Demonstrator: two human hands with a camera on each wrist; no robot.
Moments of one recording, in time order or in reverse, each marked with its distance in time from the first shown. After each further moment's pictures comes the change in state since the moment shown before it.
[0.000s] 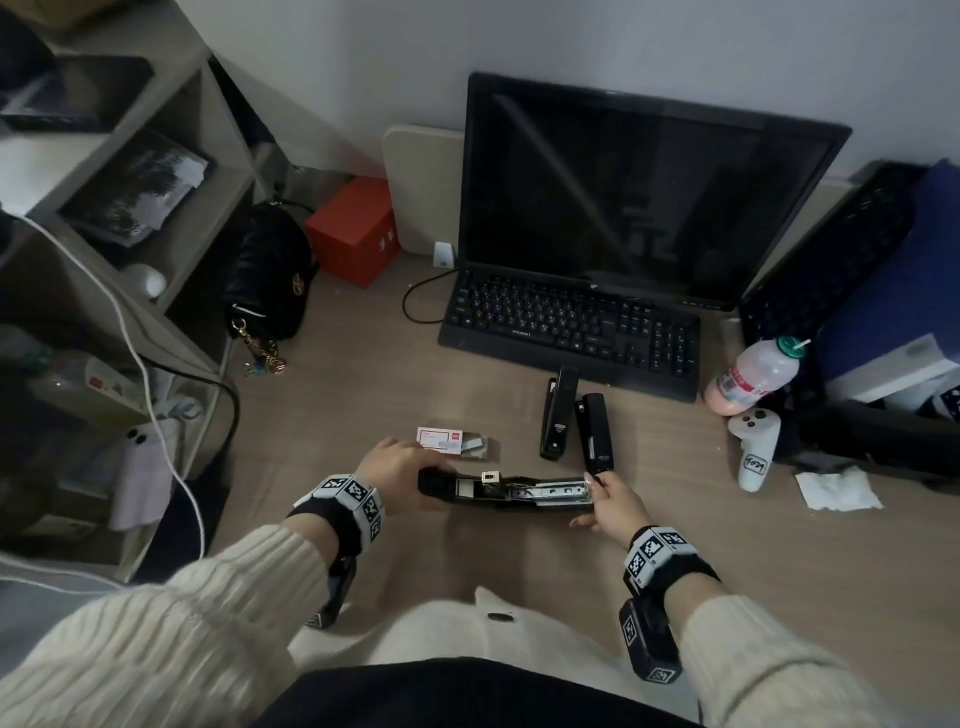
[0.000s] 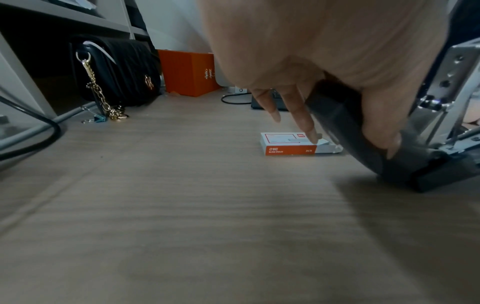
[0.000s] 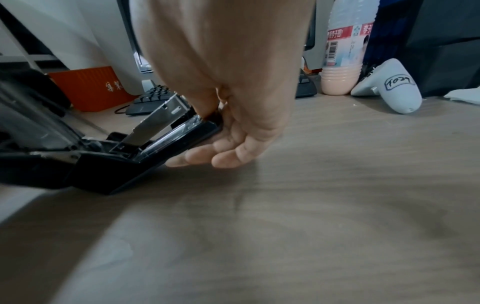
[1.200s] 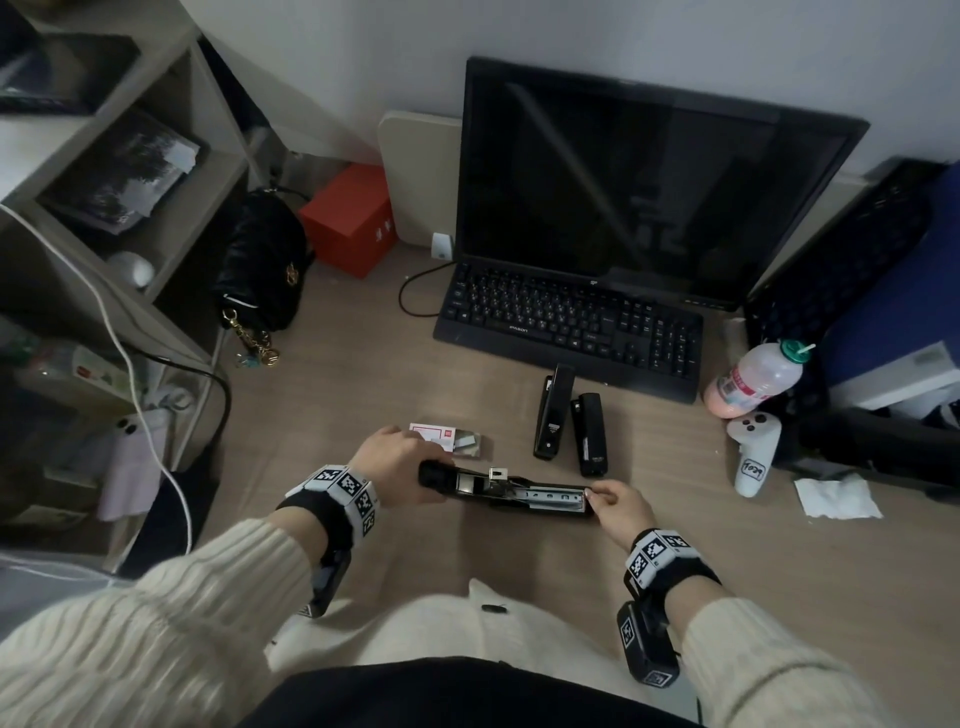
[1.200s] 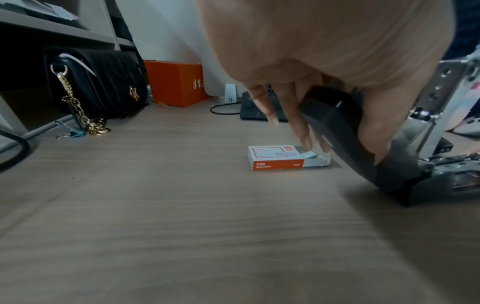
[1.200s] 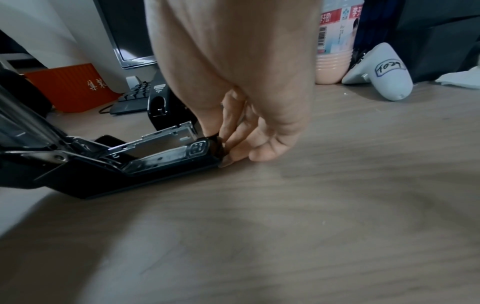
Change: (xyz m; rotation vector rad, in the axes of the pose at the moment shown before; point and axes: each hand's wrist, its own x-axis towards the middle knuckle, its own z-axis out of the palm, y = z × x) left_hand 0.005 0.014 -0.011 0.072 0.052 0.049; right_hand 0.000 0.009 -0.015 -0.139 0.121 0.000
